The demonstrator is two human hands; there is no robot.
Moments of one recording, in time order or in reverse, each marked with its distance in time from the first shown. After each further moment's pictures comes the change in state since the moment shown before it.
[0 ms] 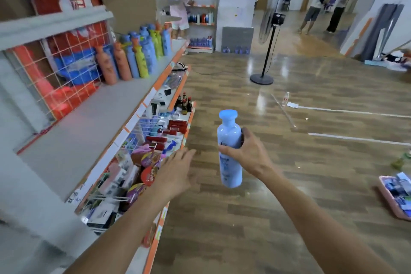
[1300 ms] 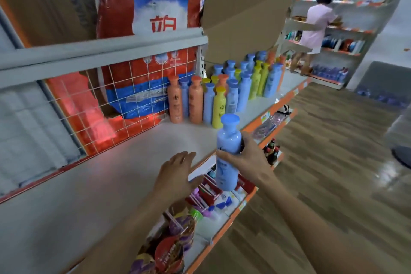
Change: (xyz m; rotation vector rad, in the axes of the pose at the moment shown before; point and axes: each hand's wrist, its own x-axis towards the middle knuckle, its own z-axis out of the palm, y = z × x) left_hand 0.374 -0.246 -0.075 0.005 0.225 -0.621; right_hand 0.545 -0.094 0.213 0.113 -0.570 -0.433
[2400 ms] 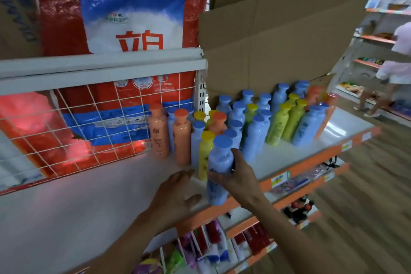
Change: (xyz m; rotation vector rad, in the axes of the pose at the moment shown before) left_hand 0.221 0.069 0.046 -0.158 0.137 -0.298; right_hand 0.264 0.108 -0.056 0.093 -0.316 -0.150
